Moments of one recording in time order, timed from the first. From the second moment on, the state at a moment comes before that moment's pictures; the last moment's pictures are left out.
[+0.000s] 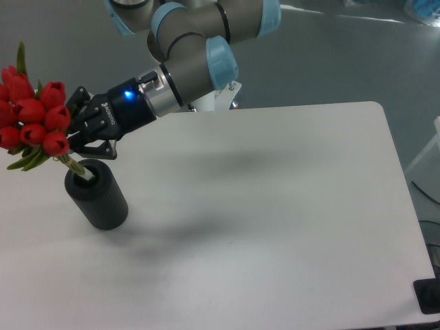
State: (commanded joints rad) arm 2.37 -1.69 -1.89 -0.99 0.20 1.31
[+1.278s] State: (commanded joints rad) arm 2.38 -1.75 -2.00 -0.98 0.22 1.50
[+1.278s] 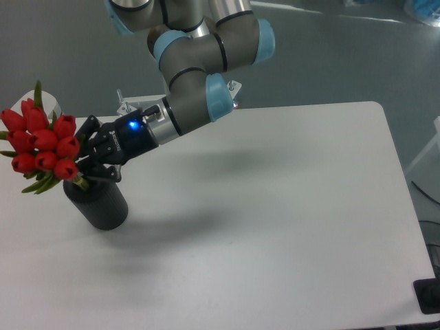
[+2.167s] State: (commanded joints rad) arm 2.39 -1.75 -2.10 -0.98 0.22 1.63
